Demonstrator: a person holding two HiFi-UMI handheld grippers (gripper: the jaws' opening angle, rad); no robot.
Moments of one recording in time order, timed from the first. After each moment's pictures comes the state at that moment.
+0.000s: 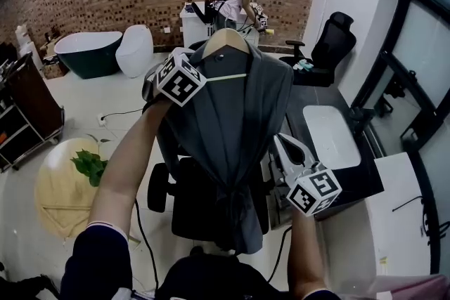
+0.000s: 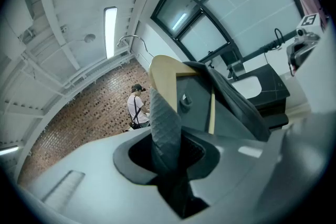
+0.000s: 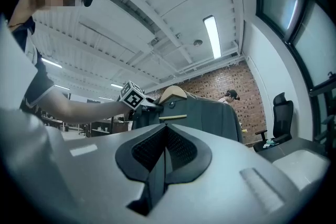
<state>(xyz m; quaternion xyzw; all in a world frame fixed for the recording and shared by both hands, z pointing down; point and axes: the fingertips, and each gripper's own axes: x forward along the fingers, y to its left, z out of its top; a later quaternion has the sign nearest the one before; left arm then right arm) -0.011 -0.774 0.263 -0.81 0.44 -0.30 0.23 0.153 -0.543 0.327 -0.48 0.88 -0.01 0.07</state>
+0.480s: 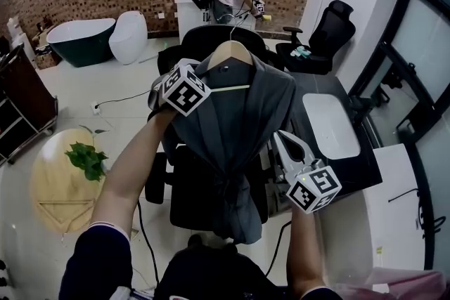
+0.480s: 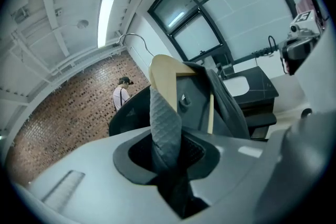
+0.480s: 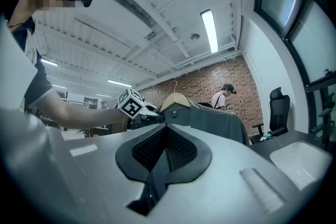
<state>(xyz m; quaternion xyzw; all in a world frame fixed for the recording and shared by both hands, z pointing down) 0.006 -0.768 0.347 -0.84 0.39 -0.31 0.18 0.149 -0.546 0.350 -0.49 0.87 -0.03 0.05</state>
